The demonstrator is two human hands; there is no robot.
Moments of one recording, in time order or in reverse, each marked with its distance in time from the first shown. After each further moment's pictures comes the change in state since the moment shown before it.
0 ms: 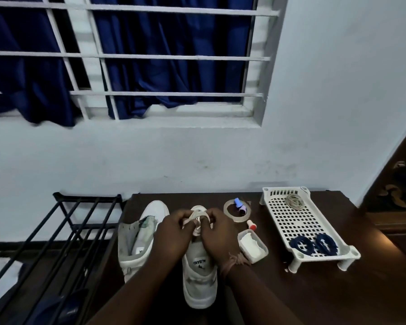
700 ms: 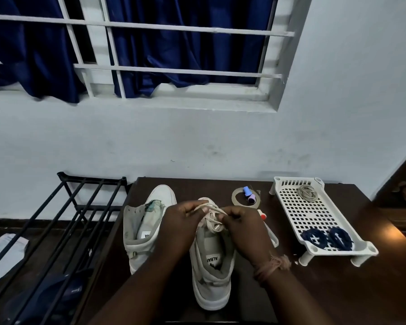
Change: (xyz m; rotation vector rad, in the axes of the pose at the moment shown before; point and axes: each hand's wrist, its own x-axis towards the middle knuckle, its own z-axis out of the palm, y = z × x) left_hand -0.019 0.007 -0.004 -0.453 -0.012 -0.081; right_hand -0.011 0.003 -0.039 0.115 -0.195 0.030
